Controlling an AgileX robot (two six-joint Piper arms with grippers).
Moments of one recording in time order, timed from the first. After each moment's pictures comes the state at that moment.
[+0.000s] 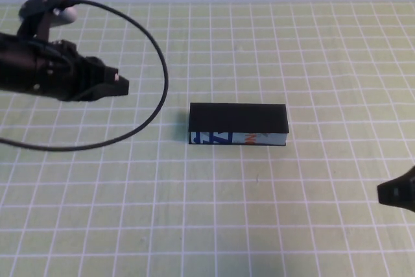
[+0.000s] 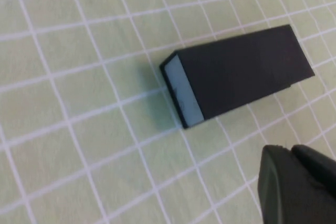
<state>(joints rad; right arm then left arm) 0.13 1.04 -0.72 0.60 0.87 -0.31 -0.11 1.53 -1.16 -0.90 0.84 0.75</state>
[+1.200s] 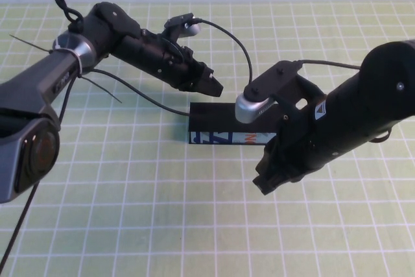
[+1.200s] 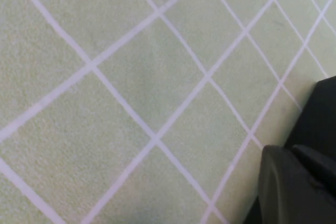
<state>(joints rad) 0.62 1.55 -1.19 0.31 0.84 -0.35 -0.29 2.49 -2.20 -0.91 1.15 0.73</state>
